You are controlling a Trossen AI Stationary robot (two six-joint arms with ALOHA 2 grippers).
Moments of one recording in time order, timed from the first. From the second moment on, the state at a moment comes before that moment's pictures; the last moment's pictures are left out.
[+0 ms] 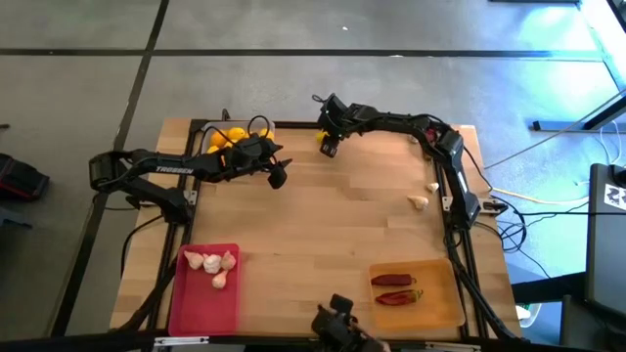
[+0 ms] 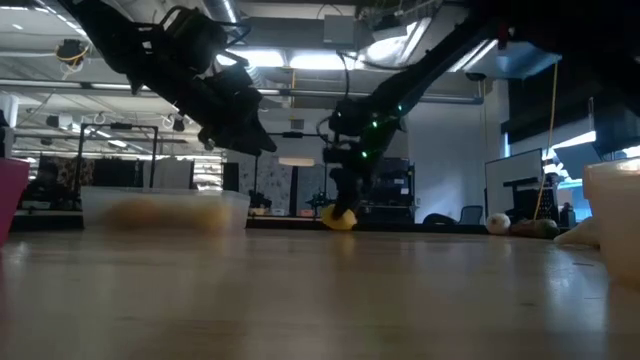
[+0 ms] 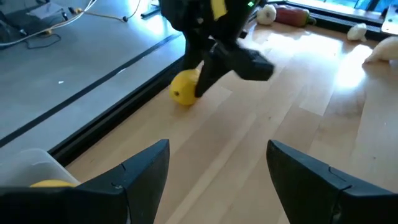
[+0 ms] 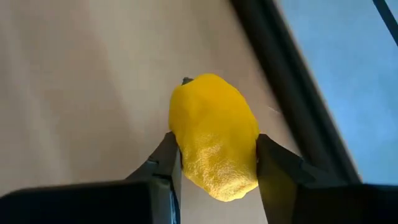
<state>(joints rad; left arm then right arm) 0.38 1.32 0.58 0.27 -0.25 -0.11 -0.60 2.17 1.63 -0.48 -0.04 -0.23</state>
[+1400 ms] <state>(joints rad) 0.31 1.22 0.58 0.26 -0.11 -0.34 -0.02 1.96 1.58 -0.30 0.55 -0.34</state>
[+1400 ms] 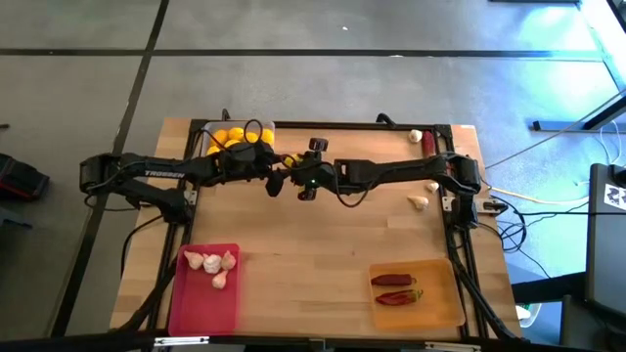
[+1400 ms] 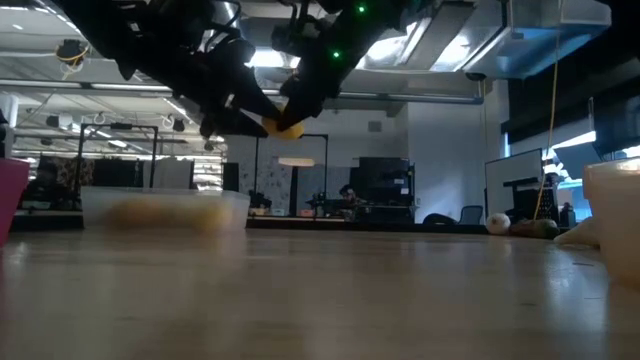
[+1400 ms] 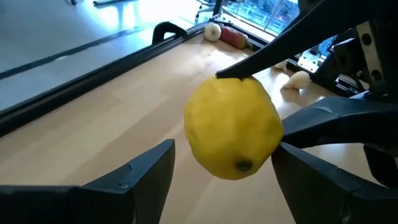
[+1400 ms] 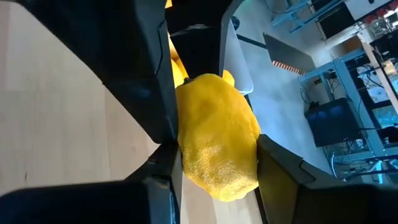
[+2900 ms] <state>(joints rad) 0.27 1.17 0.58 0.22 -0.11 -0.26 0.00 1.96 1.58 -0.23 0.53 -0.27</state>
